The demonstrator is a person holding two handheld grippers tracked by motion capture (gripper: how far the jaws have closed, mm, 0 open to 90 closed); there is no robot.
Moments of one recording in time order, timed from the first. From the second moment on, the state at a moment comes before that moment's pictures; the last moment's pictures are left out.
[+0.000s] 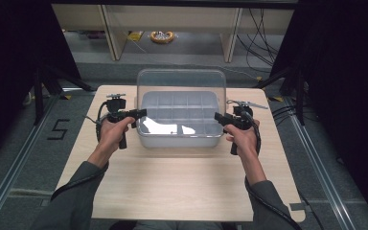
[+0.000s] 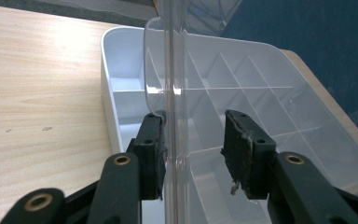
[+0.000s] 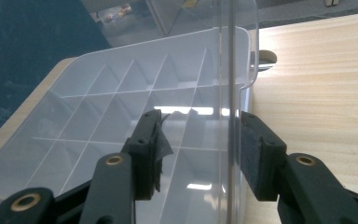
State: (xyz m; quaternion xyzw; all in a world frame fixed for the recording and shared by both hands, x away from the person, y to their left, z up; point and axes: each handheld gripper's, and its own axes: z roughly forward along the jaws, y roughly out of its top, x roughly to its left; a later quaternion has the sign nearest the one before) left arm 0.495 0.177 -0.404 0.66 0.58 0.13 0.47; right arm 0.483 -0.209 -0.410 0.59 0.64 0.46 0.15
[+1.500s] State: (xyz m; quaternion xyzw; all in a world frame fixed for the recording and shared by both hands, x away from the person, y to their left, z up) left arm 0.517 0.180 -0.427 0.64 0.62 0.10 0.44; right arm 0.511 -0.202 -0.432 0.62 0.63 0.44 0.14
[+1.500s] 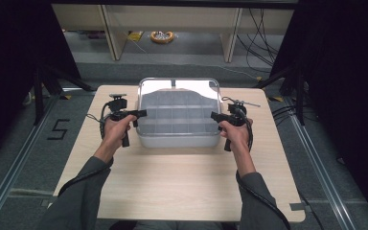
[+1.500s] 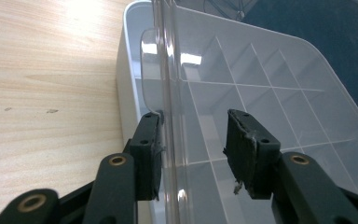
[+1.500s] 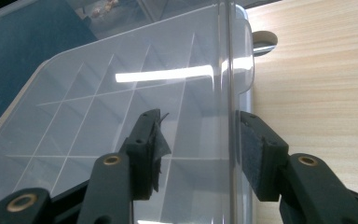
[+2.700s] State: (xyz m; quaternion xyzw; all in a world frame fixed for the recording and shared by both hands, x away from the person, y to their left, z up) left arm 0.515 0.170 -0.447 0.67 0.61 0.14 0.40; right arm 0.512 -0.198 -0.437 0.62 0.64 0.42 0.17
